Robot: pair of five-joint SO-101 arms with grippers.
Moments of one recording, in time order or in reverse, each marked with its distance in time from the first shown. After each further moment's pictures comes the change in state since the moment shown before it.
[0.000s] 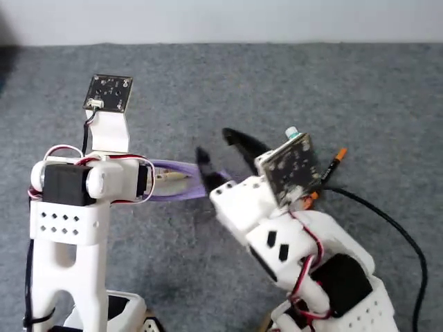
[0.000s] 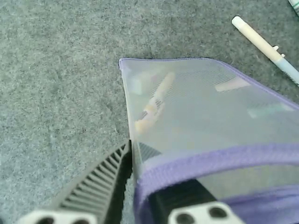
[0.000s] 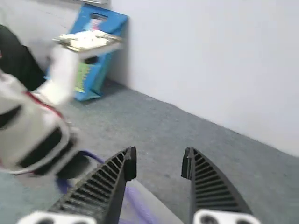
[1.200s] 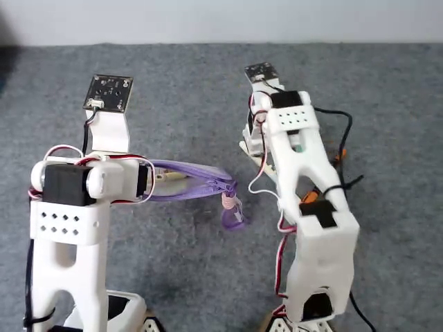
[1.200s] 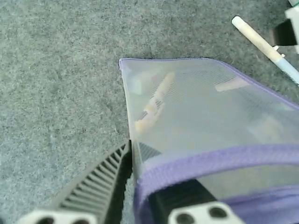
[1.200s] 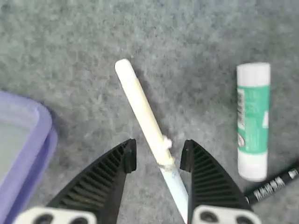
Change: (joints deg) left arm 0.0 0.0 0.0 0.0 0.0; right arm 23.6 94.0 -55.0 26.2 6.5
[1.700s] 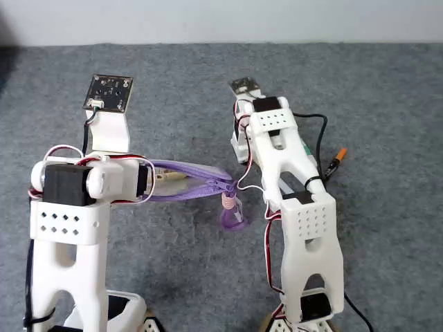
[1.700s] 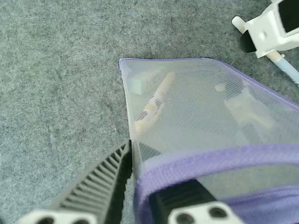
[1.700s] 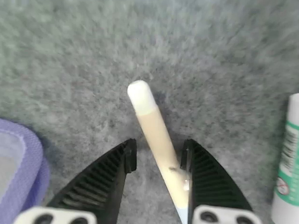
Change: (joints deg) left arm 0.0 0.0 0.0 0.0 0.0; right arm -2.5 15.5 -10.7 0.4 0.2
